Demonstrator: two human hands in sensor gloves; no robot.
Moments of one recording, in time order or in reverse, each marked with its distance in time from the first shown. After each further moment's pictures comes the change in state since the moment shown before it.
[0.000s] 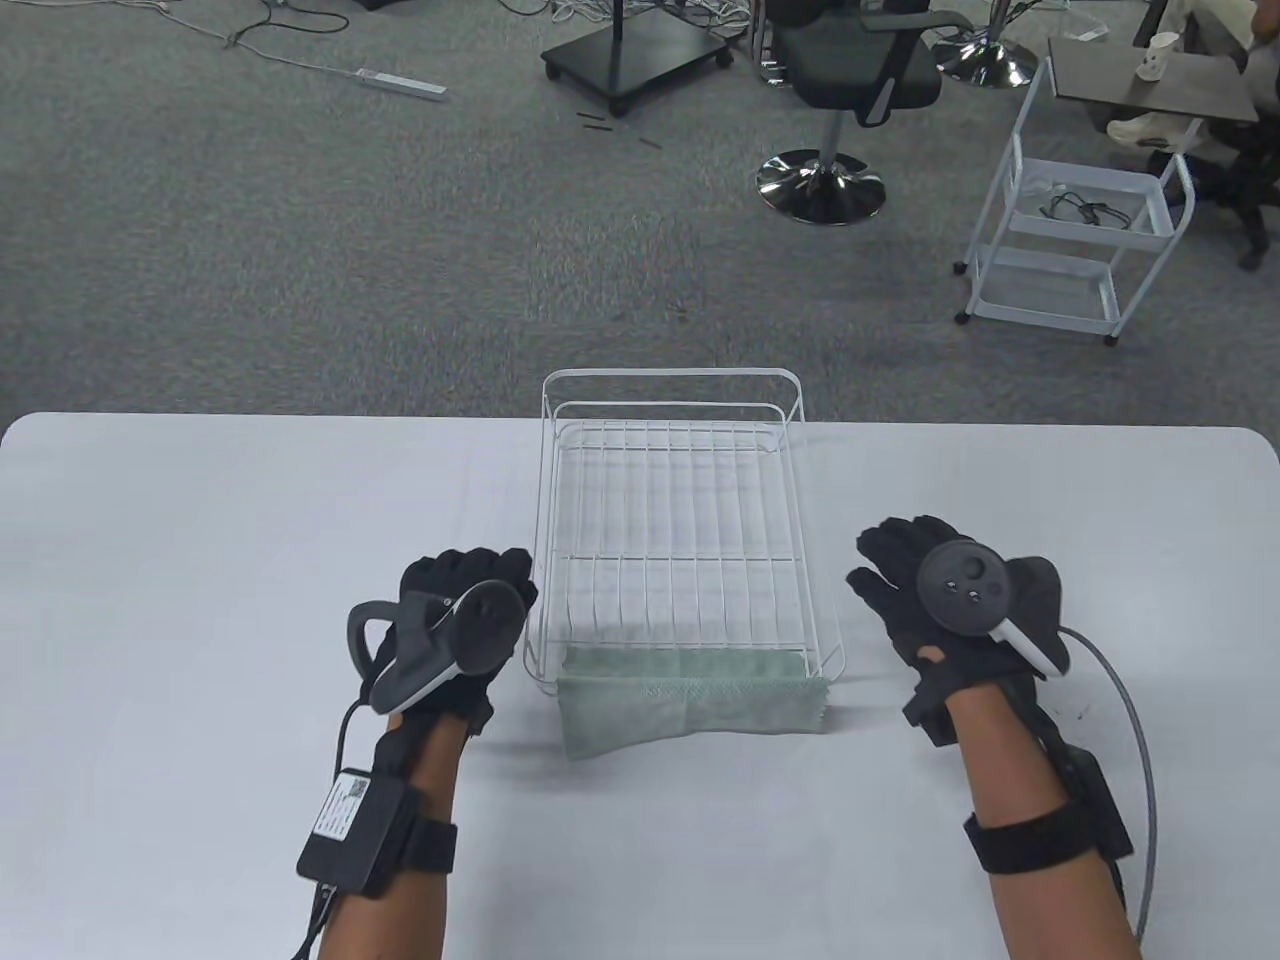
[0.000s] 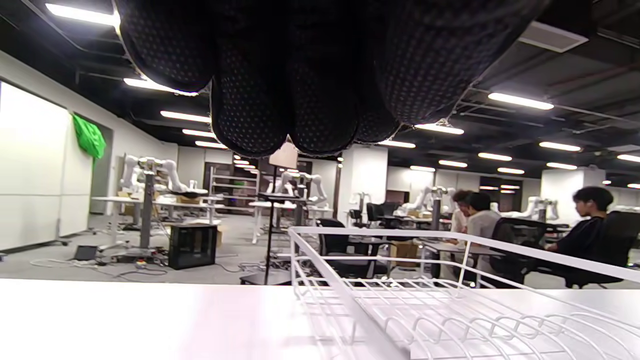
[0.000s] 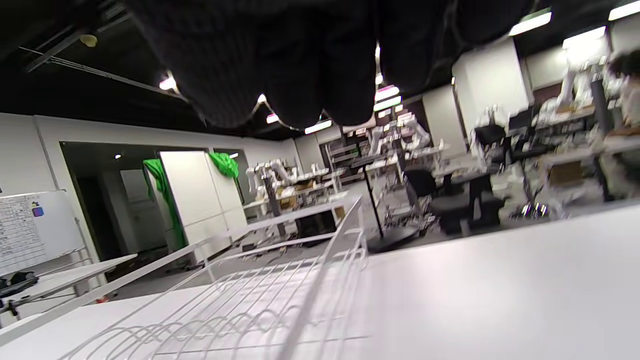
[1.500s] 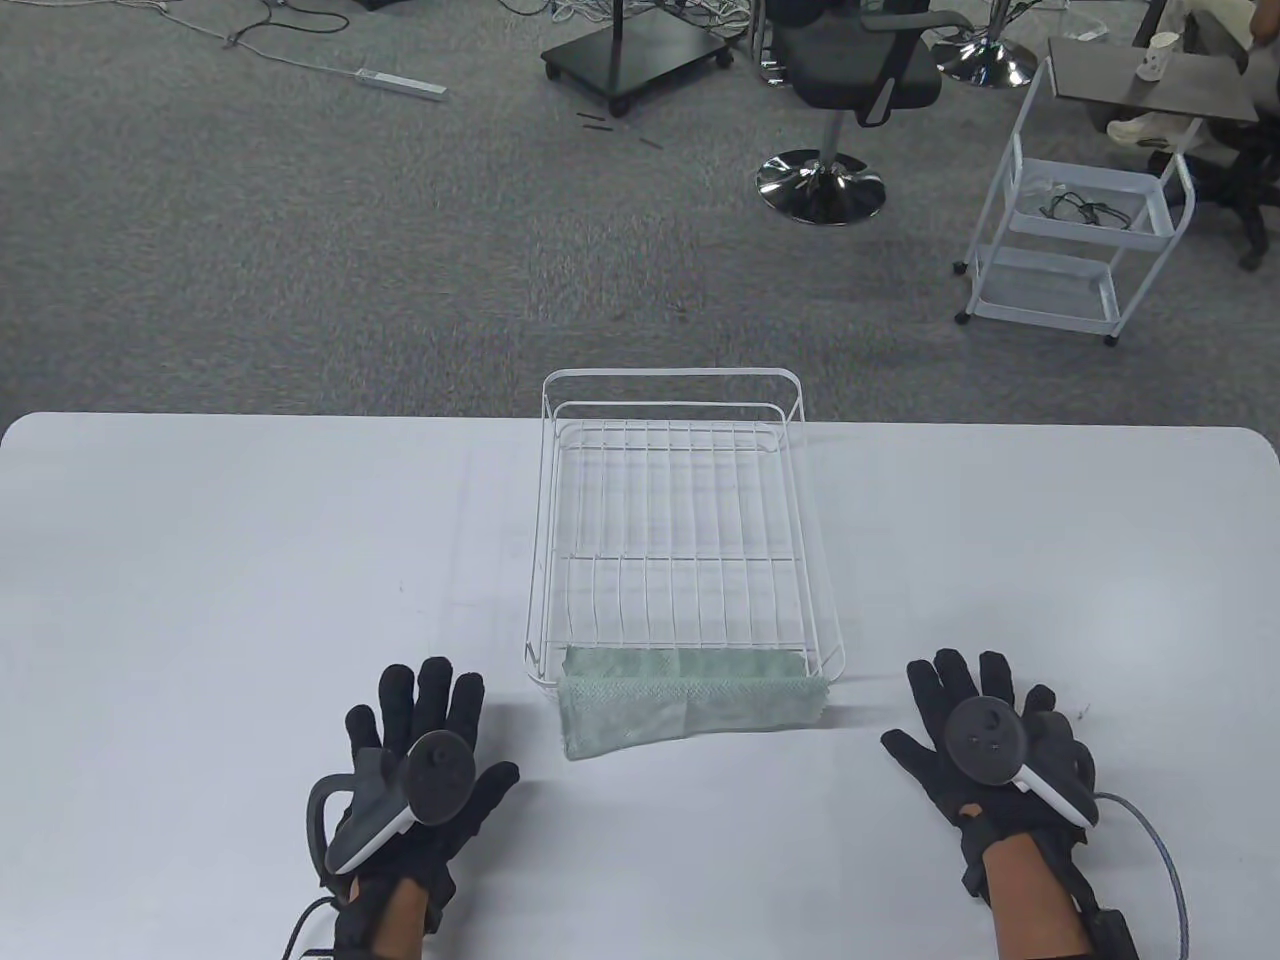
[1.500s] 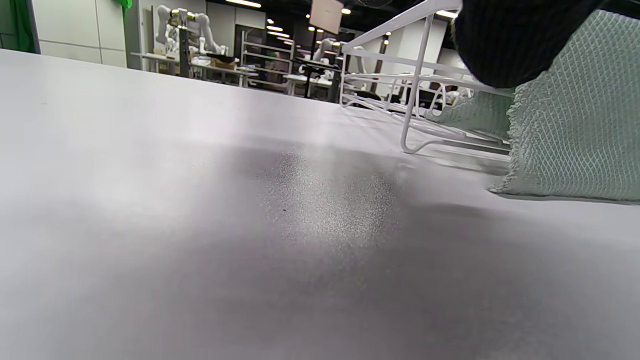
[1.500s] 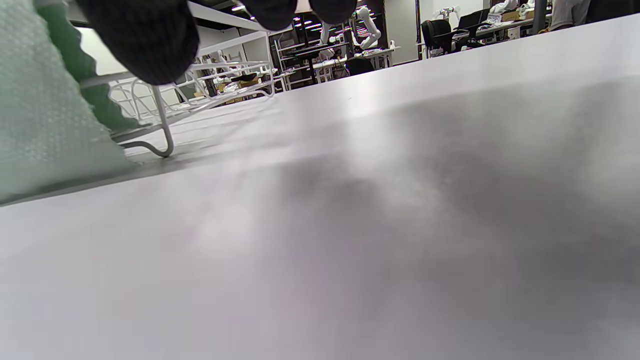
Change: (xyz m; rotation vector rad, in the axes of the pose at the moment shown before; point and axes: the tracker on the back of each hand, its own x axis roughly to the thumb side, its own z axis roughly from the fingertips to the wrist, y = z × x) left_hand -0.025 -0.095 0.097 -0.414 0.109 0.099; right_hand -0.064 0.104 0.089 0.350 0.170 0.068
